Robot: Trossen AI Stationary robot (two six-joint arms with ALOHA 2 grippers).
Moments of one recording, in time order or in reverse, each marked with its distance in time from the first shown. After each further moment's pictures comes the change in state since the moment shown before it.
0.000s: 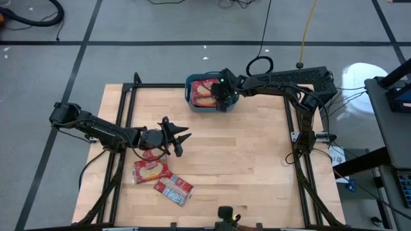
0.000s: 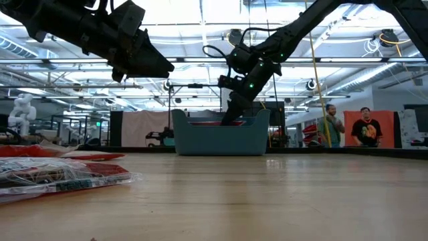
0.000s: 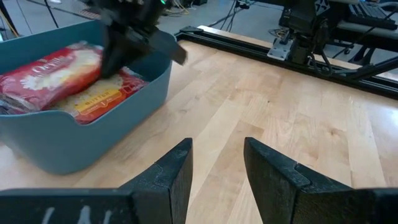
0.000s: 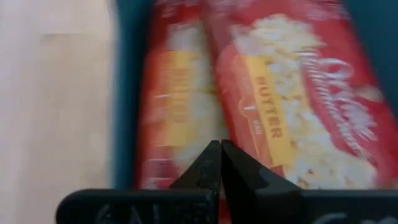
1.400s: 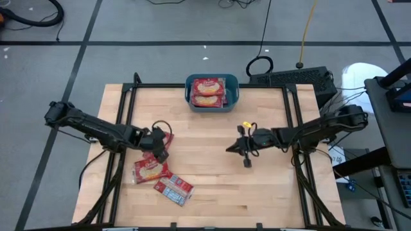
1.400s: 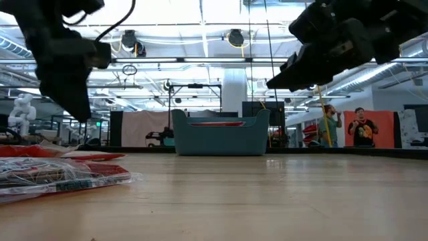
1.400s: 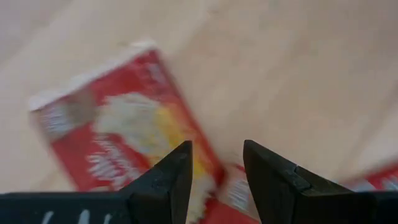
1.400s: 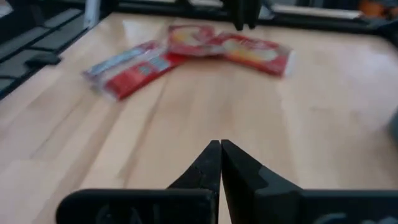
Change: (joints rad) left arm -0.051 -0.111 0.146 -1.087 0.307 -0.602; right arm 0.665 -0.609 -0.904 0.746 0.128 0.441
